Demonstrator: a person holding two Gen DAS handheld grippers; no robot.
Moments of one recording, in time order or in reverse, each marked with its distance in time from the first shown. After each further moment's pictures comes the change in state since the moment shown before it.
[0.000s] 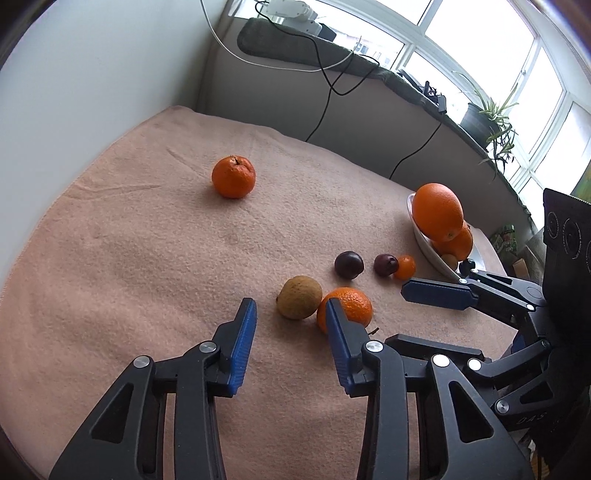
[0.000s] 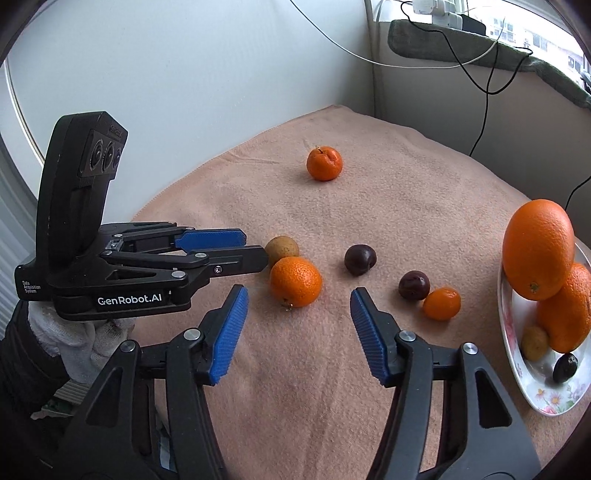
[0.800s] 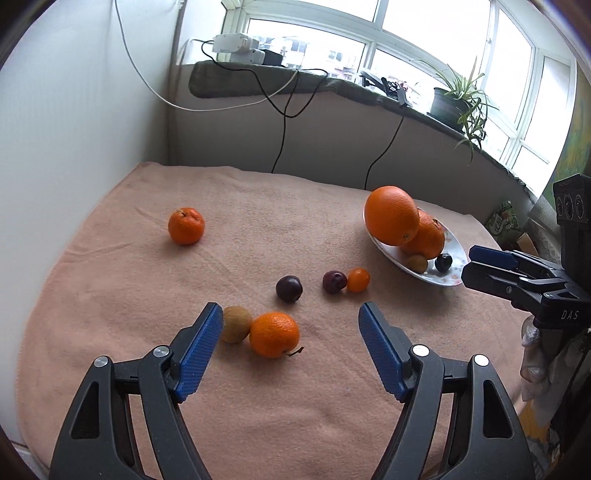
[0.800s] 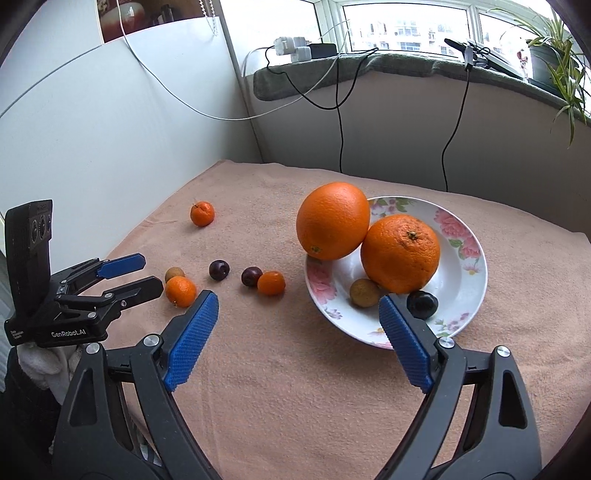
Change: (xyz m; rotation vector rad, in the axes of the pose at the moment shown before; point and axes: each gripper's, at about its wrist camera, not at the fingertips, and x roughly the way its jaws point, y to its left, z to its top) left arm -0.018 -0.064 0.002 0.155 -0.086 0.068; right arm -0.109 -0.090 -0.040 0.274 -0.178 -0.188
